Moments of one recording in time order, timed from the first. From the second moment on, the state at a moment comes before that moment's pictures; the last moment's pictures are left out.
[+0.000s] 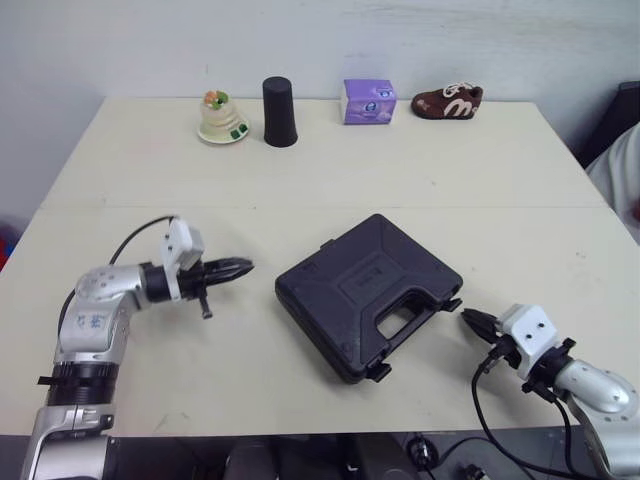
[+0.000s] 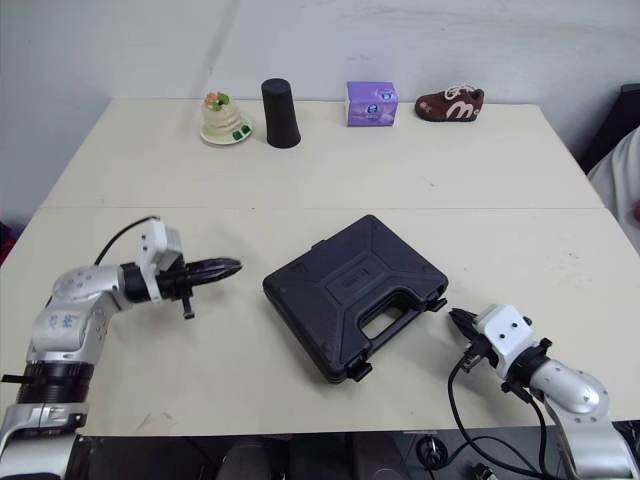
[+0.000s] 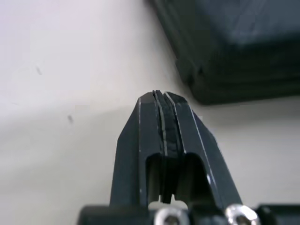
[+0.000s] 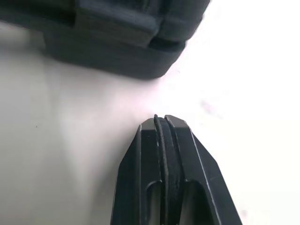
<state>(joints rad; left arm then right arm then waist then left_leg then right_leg) -0.45 0.63 0.13 0.05 -0.41 0.38 -1.11 0.25 -0.65 -0.23 -0.21 0.22 0.00 0.64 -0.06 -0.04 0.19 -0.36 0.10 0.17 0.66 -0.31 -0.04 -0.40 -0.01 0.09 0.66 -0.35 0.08</state>
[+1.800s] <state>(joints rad) -0.99 0.05 -0.52 0.49 0.08 0.28 -0.92 0.20 -0.55 -0.18 -0.44 0.30 0.28 0.63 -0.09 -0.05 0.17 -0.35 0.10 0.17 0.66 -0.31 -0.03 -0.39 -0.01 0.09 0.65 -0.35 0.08</state>
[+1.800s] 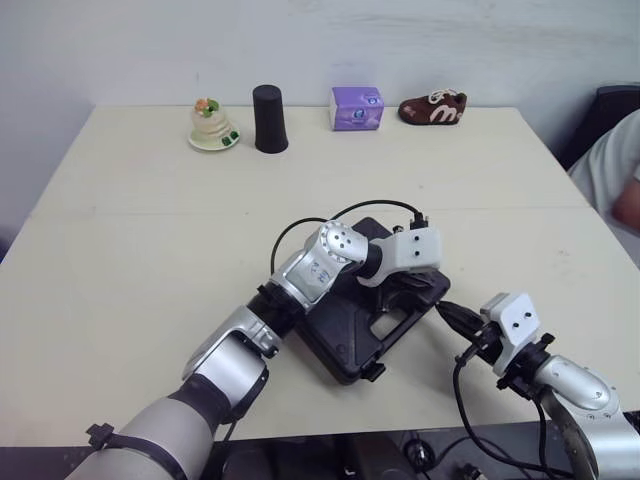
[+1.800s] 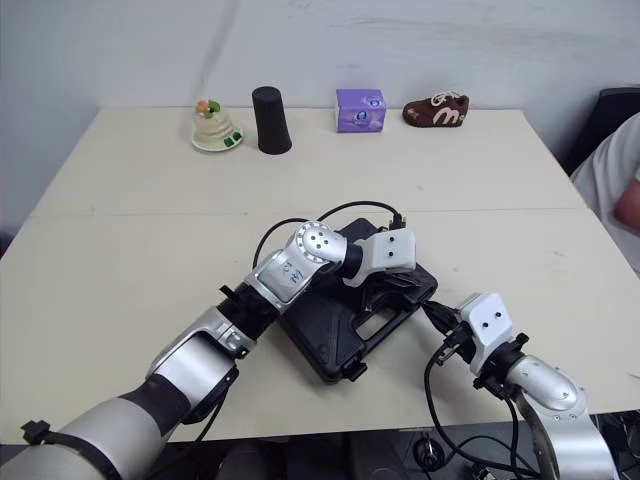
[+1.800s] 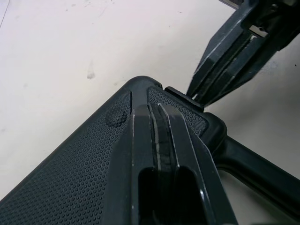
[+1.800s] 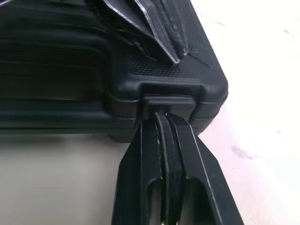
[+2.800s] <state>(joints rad) -0.61 0.46 -0.36 -0.03 -0.22 0.15 -1.36 0.44 -0.64 0.07 -0.64 0.26 0.24 0.78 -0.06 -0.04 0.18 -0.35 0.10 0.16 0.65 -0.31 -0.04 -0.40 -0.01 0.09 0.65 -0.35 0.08</state>
